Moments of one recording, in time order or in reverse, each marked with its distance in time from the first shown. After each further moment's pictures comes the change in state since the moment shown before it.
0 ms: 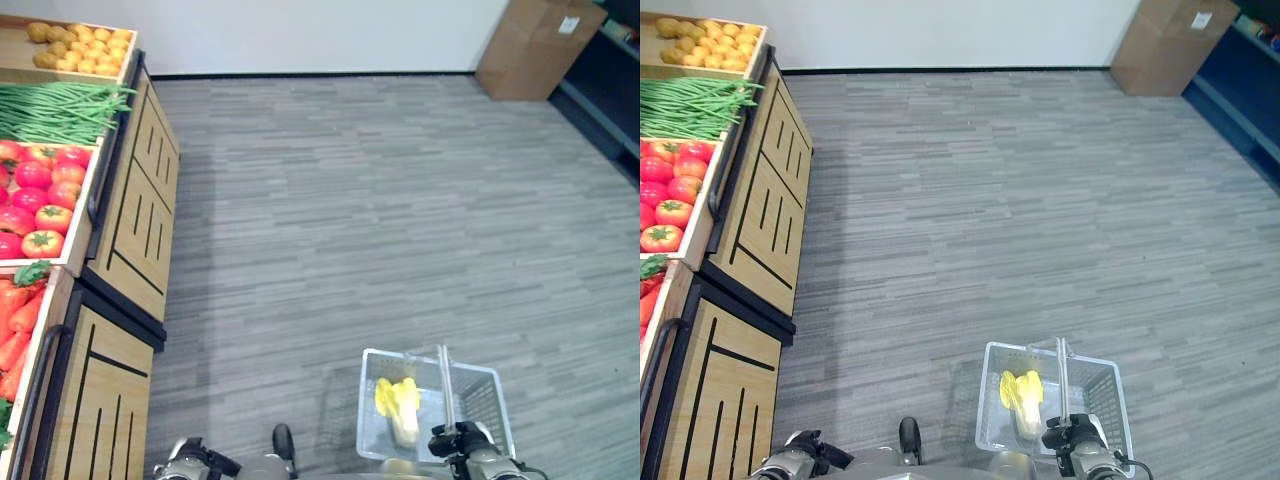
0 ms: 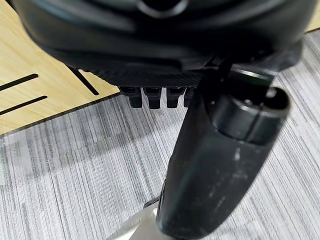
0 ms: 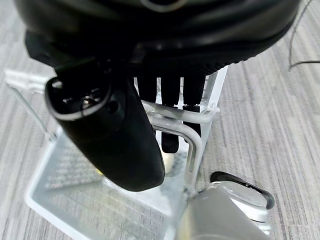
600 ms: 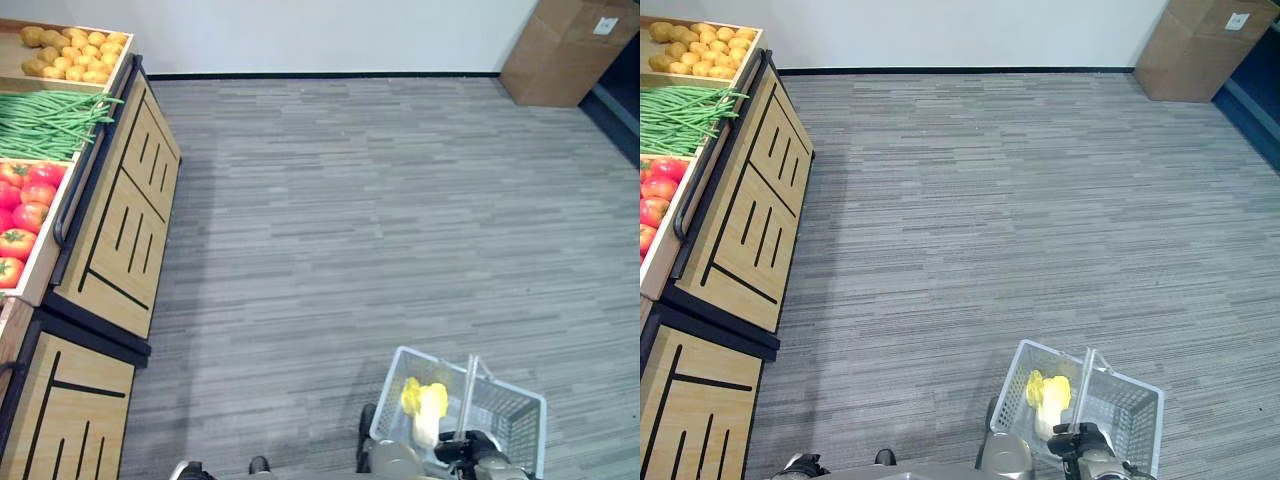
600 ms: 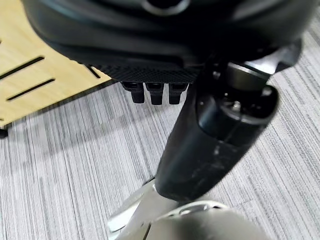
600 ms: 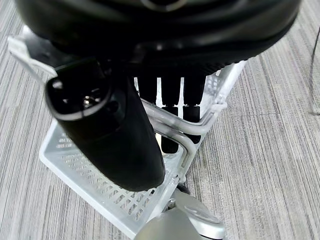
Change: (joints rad) left arm 0.053 -0.029 0.048 0.037 0.088 0.007 -0.007; right arm 0.048 -0.034 -0.053 -0.019 0.043 0.010 0.001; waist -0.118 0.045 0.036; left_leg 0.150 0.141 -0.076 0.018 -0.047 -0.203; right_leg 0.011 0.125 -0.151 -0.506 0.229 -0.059
